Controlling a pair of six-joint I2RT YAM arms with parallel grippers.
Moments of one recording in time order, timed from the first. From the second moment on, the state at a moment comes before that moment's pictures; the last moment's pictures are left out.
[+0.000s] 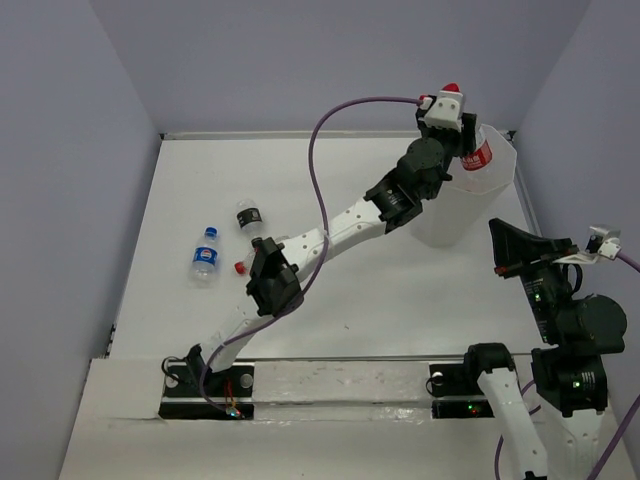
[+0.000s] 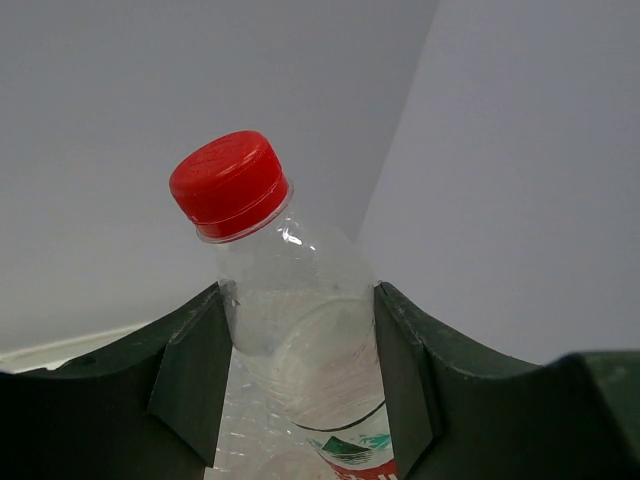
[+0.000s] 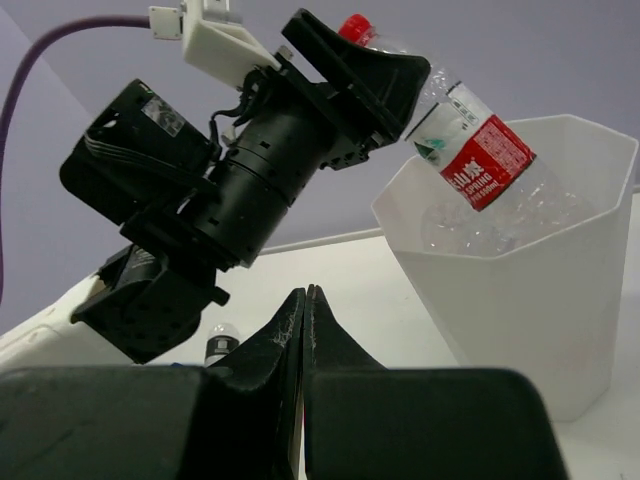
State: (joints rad) left arm -1.05 2.33 2.43 0.25 -0.56 -0.12; right arm 0.07 0.28 0.89 -0.32 -0.16 0.50
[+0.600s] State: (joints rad) left arm -1.06 2.21 2.36 0.27 -0.45 -0.02; right arm 0.07 0.32 0.90 -0.33 -0.23 0.50
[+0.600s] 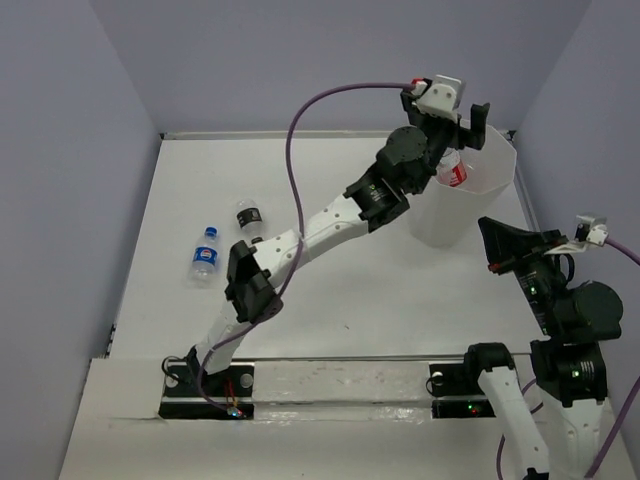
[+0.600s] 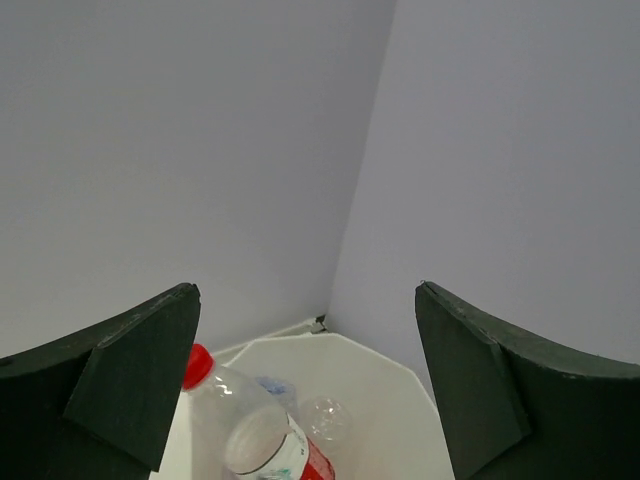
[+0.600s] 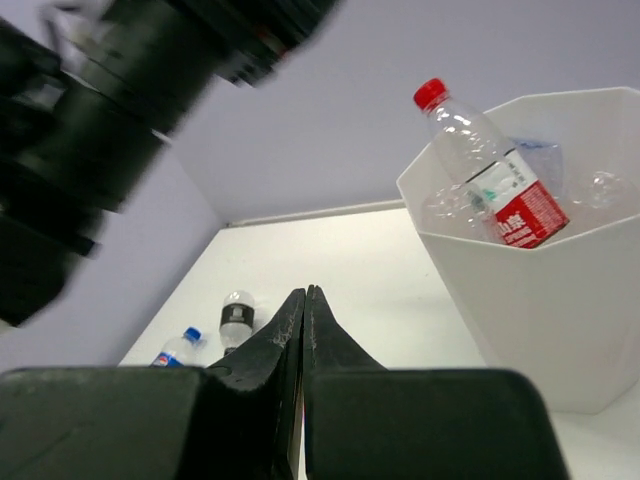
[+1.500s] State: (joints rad) left arm -0.66 0.76 0.83 -0.43 -0.72 -0.69; right arm 0.82 1.37 1.11 -0.05 -0.30 0.34
